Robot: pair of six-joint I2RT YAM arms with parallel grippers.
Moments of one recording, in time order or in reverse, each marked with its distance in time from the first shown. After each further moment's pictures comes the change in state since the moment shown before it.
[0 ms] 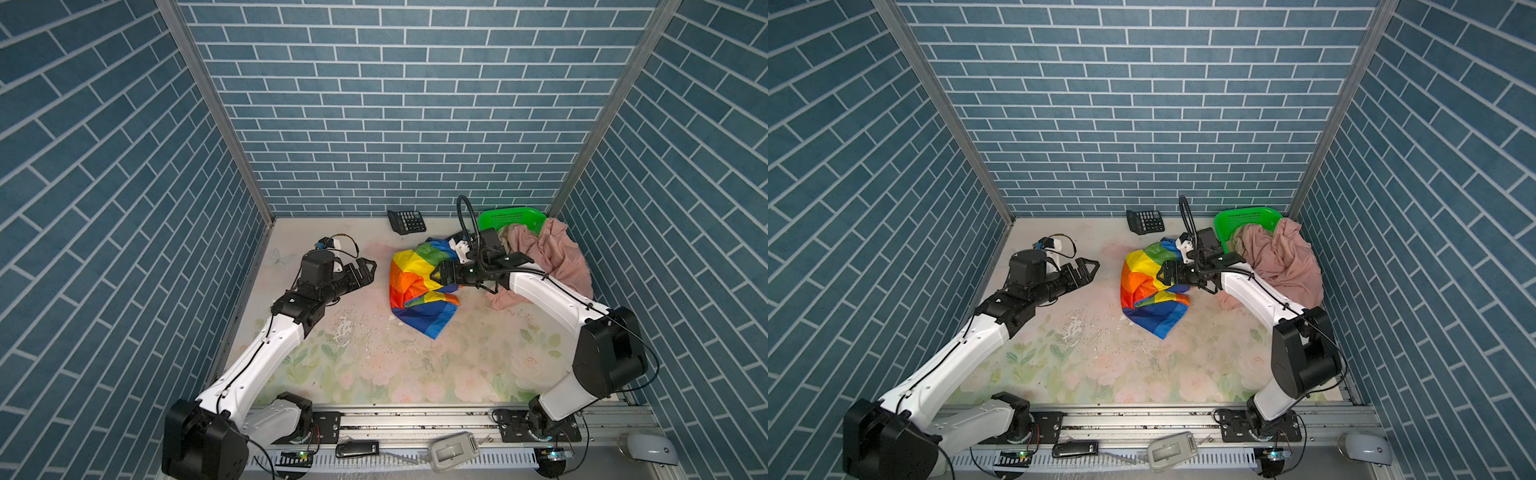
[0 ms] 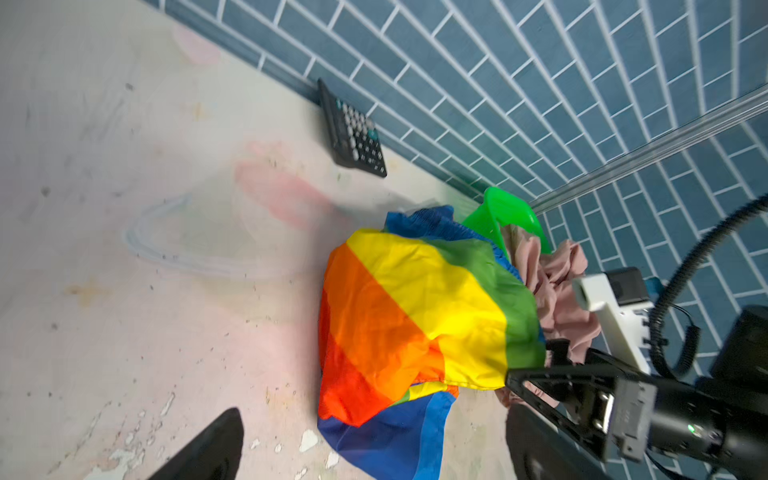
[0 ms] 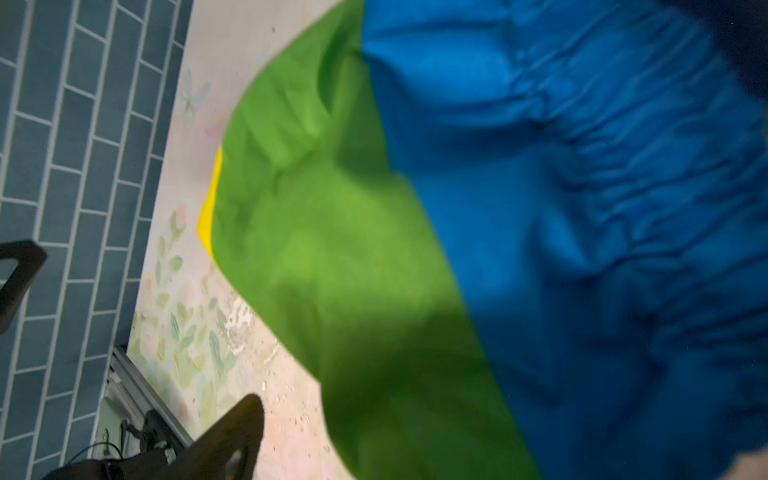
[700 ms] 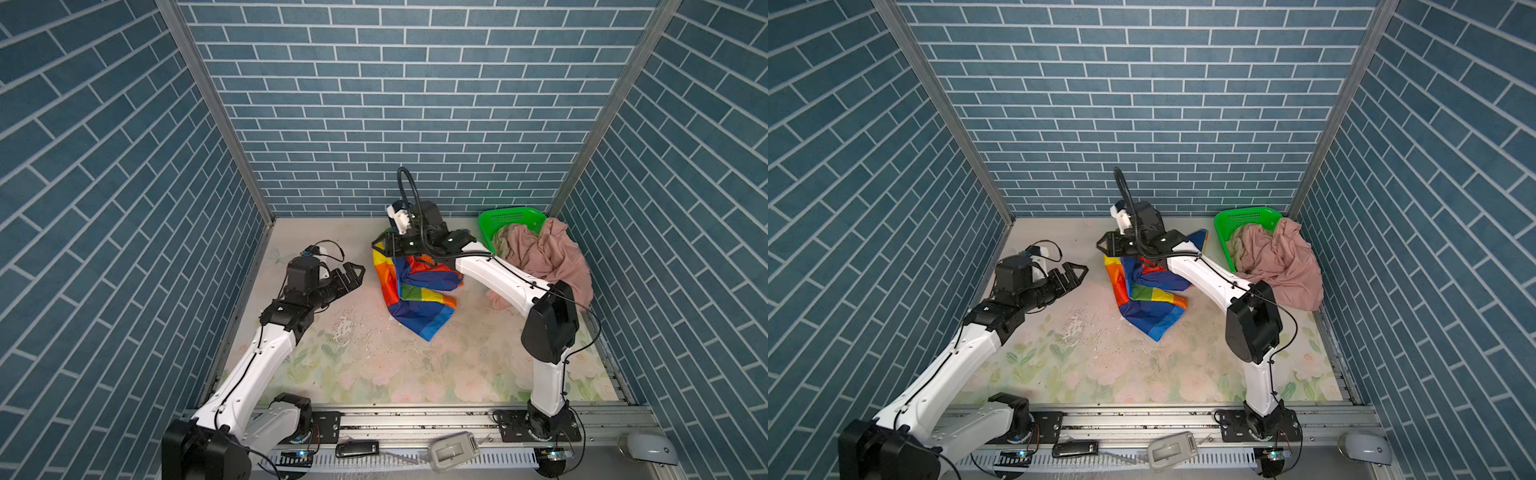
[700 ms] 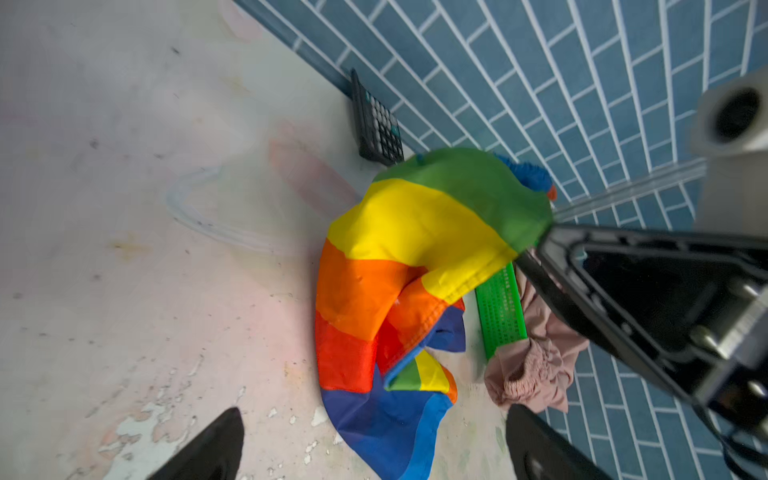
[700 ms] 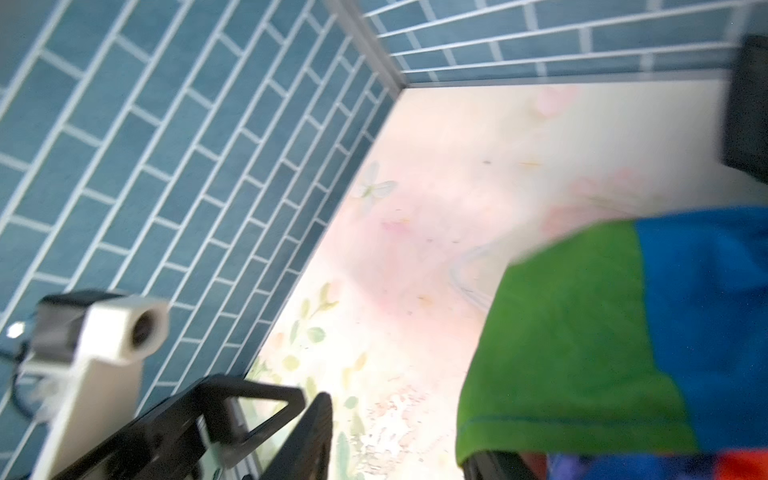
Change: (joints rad) left arm 0.168 -0.137 -0.050 -0.076 0.080 -0.034; right arm 0.332 0.425 0.681 0.139 -0.019 0.132
